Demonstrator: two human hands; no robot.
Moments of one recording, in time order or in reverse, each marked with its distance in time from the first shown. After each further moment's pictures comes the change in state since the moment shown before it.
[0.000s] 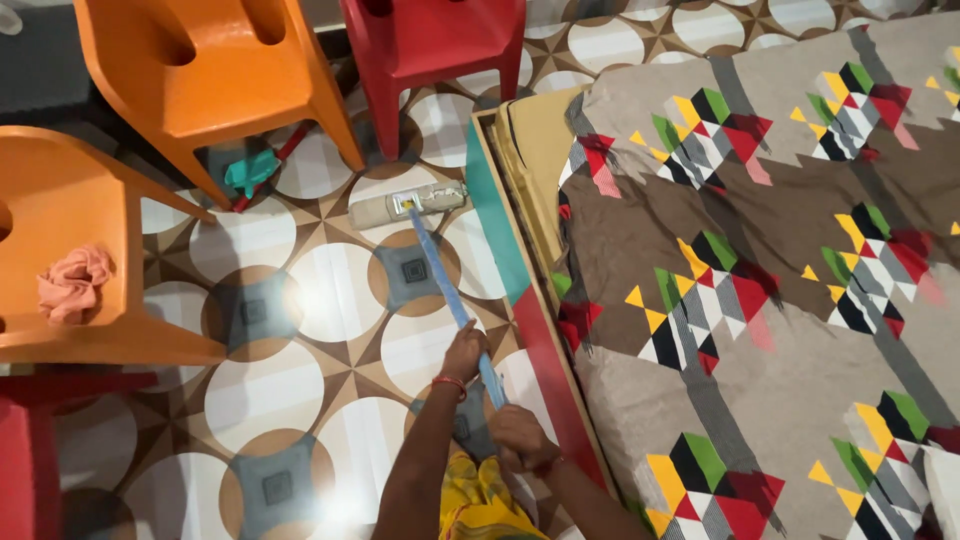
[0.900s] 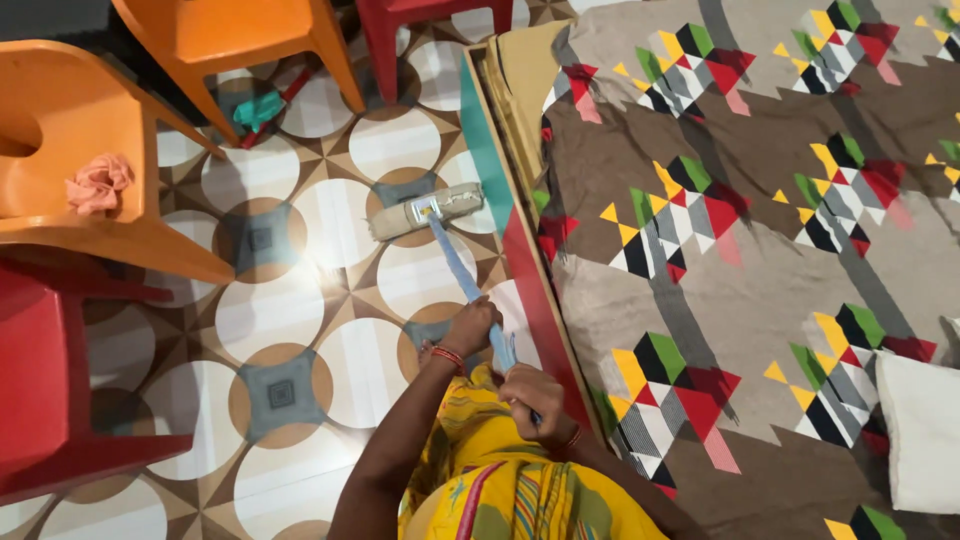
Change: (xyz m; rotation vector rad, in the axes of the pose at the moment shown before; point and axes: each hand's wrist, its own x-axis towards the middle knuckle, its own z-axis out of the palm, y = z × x) left_hand -0.104 0.096 0.020 0.022 -0.198 0.149; right_hand -0.013 -0.179 -0.032 0.030 0.157 0.103
